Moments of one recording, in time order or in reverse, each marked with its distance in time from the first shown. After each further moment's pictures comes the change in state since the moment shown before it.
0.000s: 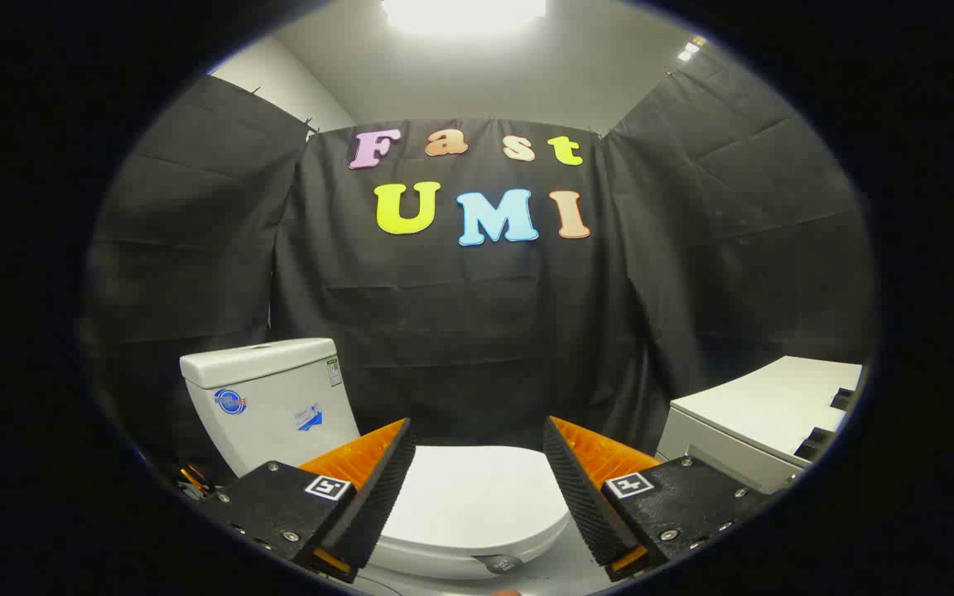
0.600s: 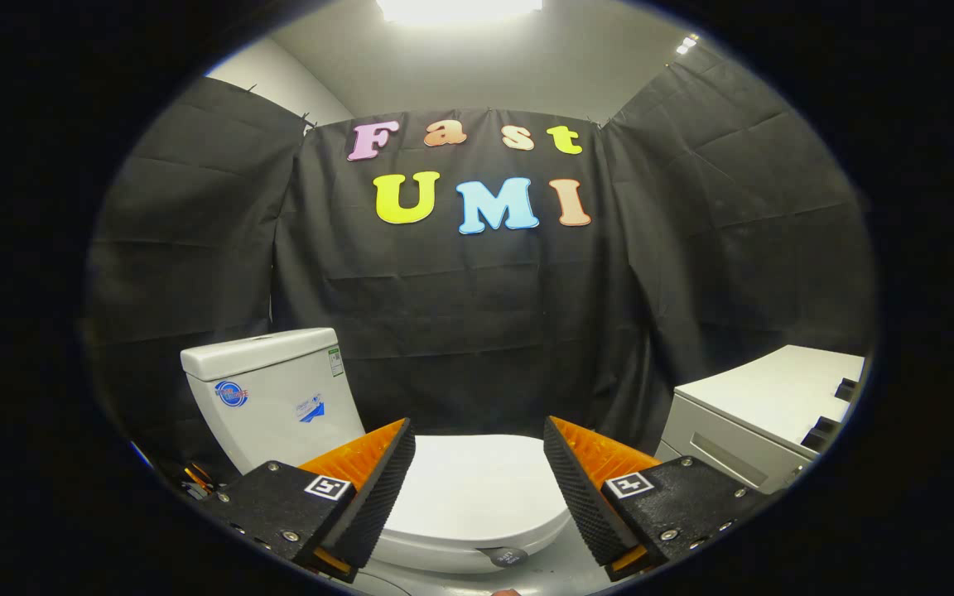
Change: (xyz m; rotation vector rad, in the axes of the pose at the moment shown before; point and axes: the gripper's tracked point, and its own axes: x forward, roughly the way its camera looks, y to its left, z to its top) arm -0.001 0.001 -0.012 0.018 0.037 0.009
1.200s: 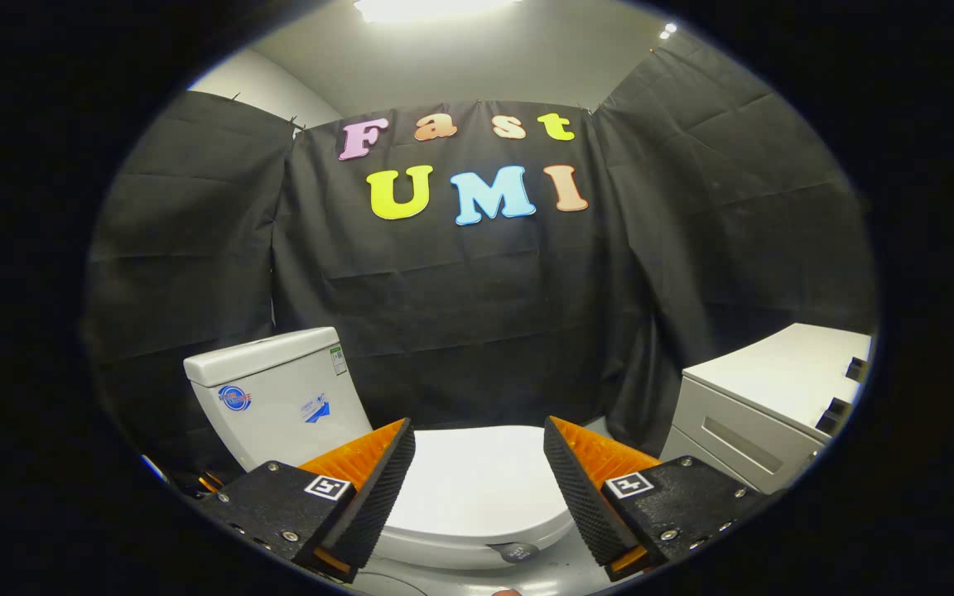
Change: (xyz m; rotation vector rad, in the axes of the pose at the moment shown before) arm 0.008 -0.005 -0.014 0.069 0.046 0.024
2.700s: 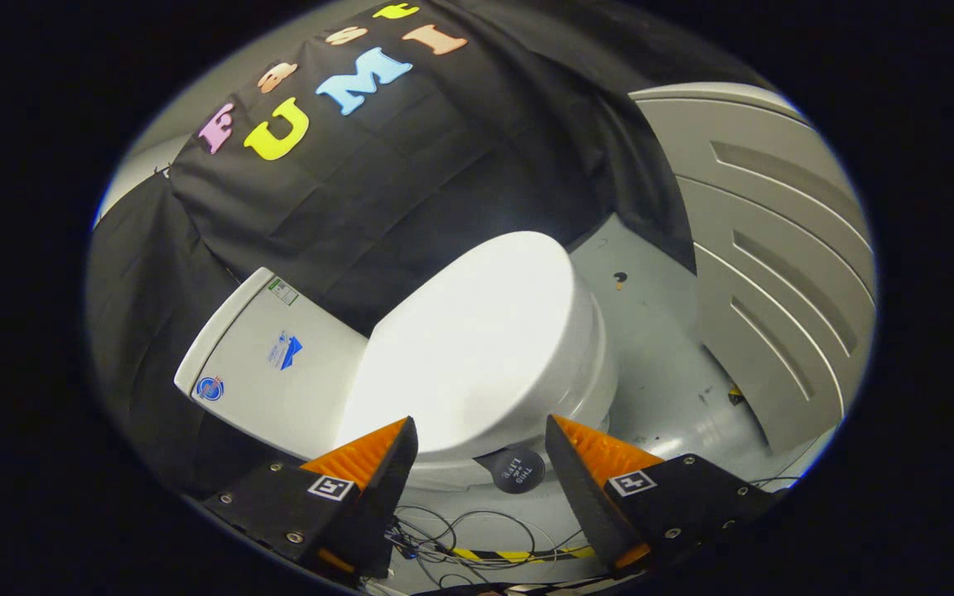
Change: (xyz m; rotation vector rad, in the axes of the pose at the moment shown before) arm 0.025 -0.061 -0.196 0.545 0.560 0.061
